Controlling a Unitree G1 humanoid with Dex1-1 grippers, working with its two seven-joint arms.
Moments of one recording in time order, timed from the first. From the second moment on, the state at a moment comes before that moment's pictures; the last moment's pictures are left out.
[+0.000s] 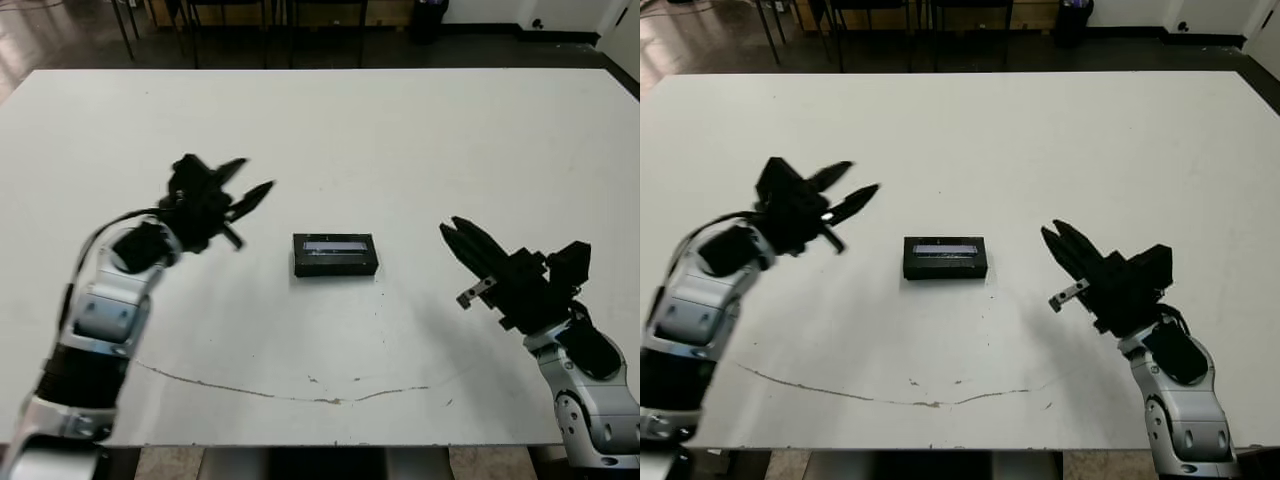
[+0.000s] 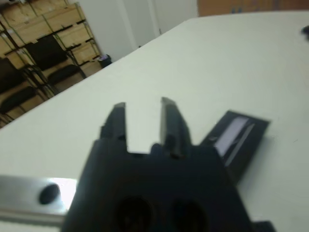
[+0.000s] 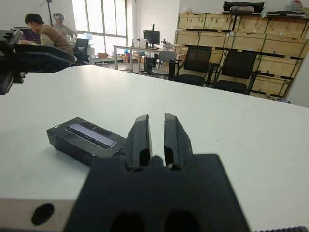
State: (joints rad) left arm -0.36 0.35 -0.14 -0.09 -0.08 0.28 -0.52; right arm 0.05 -0.39 -0.07 -0.19 0.32 -0.01 0.51
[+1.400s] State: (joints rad) left arm -0.32 0.29 -0.34 -0.06 0.04 0.57 -0.51; right arm 0.07 -0.39 -0.07 -0.21 0.32 -0.02 0.50
